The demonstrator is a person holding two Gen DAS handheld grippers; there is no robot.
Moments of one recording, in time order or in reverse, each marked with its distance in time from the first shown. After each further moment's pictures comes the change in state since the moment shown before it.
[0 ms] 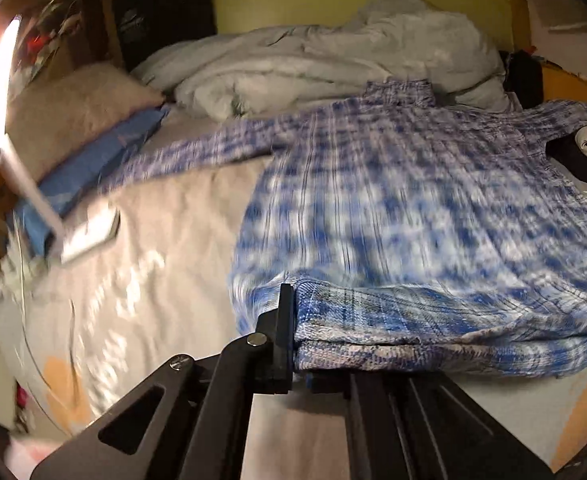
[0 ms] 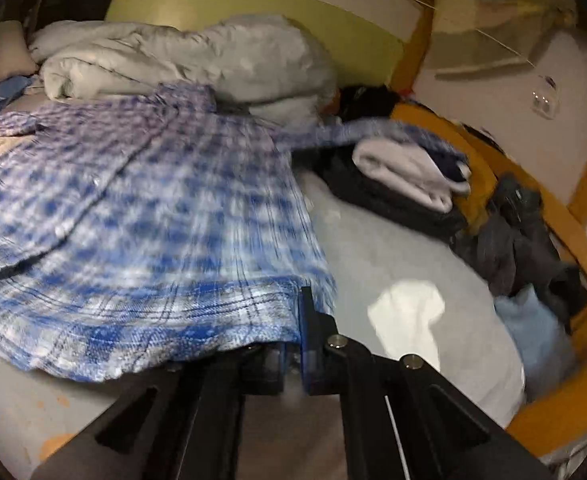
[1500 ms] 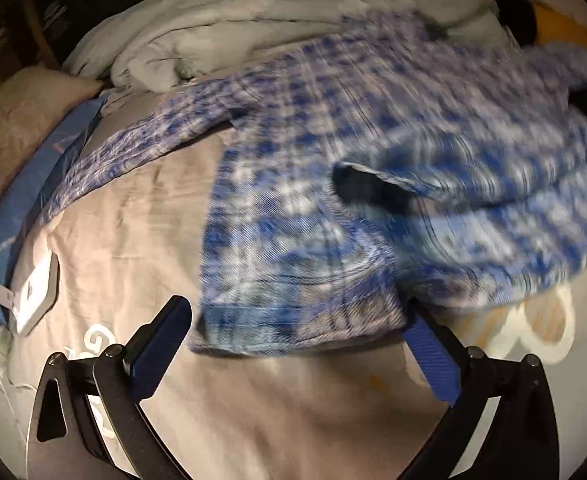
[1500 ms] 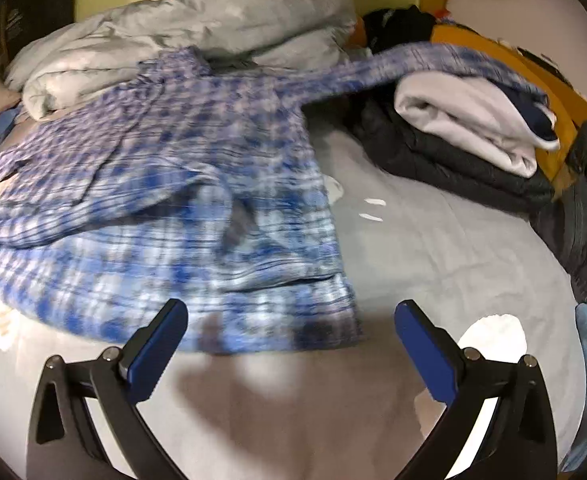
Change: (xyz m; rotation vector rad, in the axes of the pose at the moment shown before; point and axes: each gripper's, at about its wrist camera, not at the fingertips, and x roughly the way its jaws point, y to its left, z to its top) left arm 0.120 0.011 0.044 0.122 0.171 -0.070; right arm 0.129 -0.040 0.037 0.166 0.261 0.184
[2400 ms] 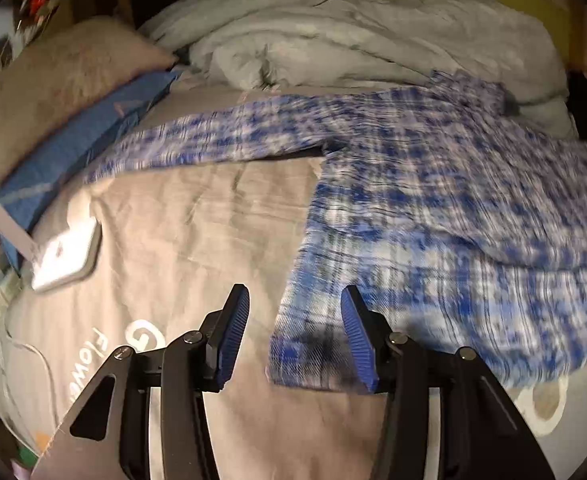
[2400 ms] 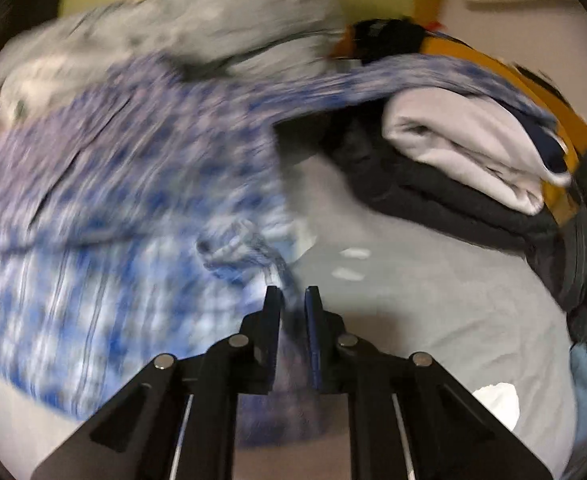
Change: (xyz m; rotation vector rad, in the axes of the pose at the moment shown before) left arm -0.015 0.046 0.011 -0.217 -0.069 0.092; right arm 0.034 -0.024 0.036 0.041 -0.059 -0.078
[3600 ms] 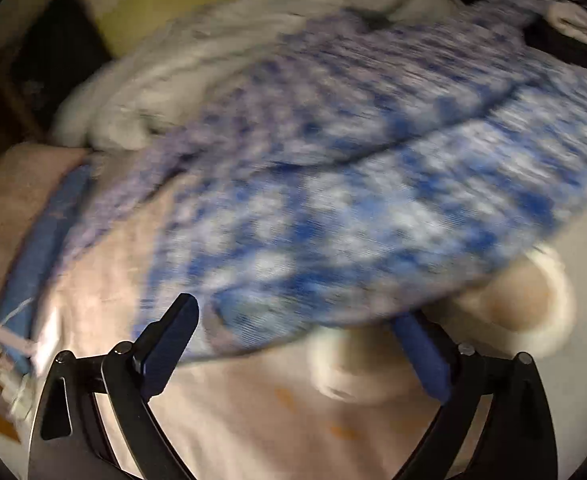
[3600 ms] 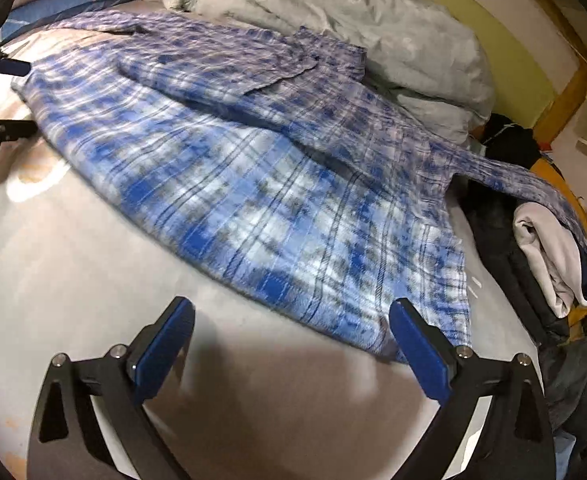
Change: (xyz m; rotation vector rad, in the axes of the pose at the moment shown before) left arm -0.003 -0.121 -0.053 0.430 -0.074 0.016; right arm -0.050 0.135 -0.085 -0.551 -0.043 0.109
